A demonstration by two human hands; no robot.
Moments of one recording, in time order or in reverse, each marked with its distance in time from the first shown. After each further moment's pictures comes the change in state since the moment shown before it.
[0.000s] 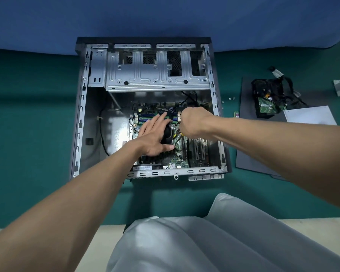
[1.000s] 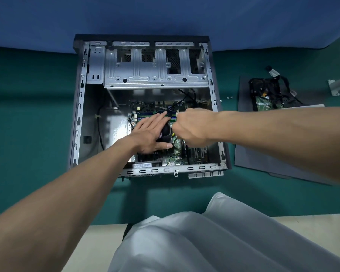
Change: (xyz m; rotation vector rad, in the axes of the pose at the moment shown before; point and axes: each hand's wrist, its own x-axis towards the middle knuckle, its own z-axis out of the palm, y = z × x) left_hand -0.007 -0.005 -0.010 0.198 -0.029 0.087; right_hand -0.010 0.006 0.002 -0.632 0.053 -0.457
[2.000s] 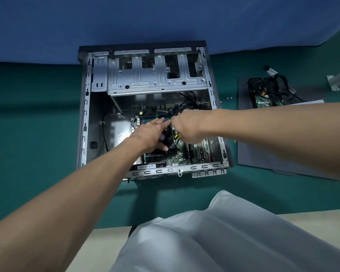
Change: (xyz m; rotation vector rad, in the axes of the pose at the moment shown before) left_hand -0.010 0.026 -0.033 0.053 -0.028 -0.135; right_hand 0.005 -0.009 -0.008 0.164 -0.121 0.179
